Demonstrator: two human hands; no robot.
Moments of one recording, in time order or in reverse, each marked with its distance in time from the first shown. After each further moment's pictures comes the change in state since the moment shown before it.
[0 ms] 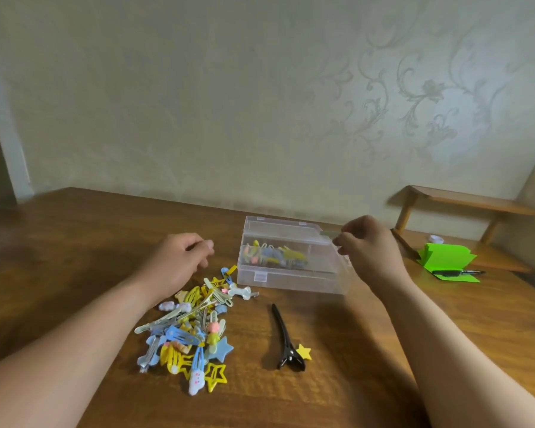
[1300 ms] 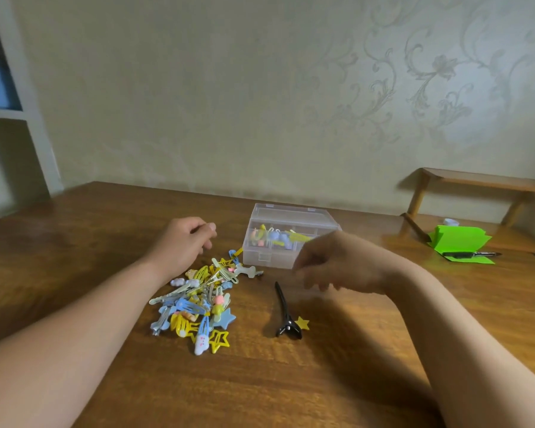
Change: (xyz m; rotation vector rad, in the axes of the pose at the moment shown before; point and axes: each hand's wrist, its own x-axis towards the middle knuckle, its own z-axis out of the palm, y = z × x) left_hand -0.010 0.008 -0.001 0.031 0.083 -0.022; right_hand -0.045 -0.040 -0.019 -0.261 -0.877 -0.267
